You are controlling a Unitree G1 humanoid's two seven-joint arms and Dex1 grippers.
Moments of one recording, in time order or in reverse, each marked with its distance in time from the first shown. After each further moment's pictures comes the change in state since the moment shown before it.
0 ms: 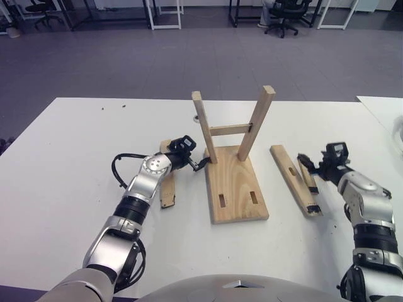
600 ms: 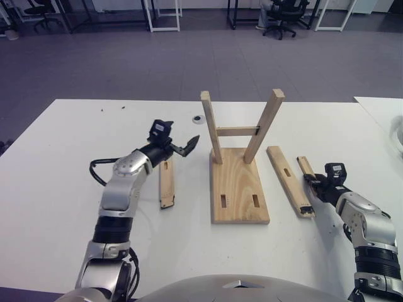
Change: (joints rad) left arm 0.186 0.017 0.295 -0.602 -0.276 0.292 0.061; right arm 0.152 0.047 -0.001 -0.177 0.060 0.152 -0.099
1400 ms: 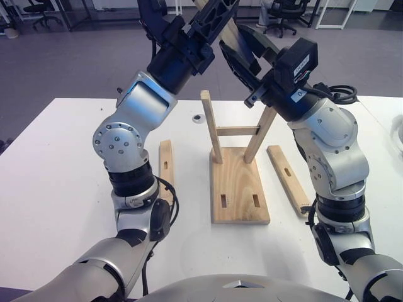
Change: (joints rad) left arm -0.551 -0.261 0.166 -0.182 -0.951 0.344 0.498; right arm -0.590 0.085 0.411 -0.545 -0.023 -0.372 0.063
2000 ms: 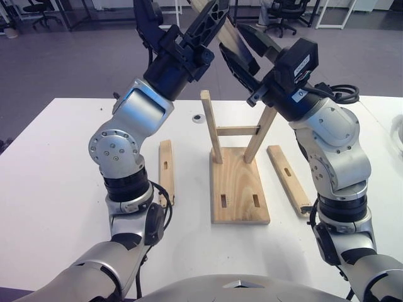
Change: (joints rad) left arm 0.055 0.057 -0.012 -0.022 -0.070 -0.044 0.061; right arm 0.002 -0.012 0.001 -0.005 -0.011 0.013 0.007
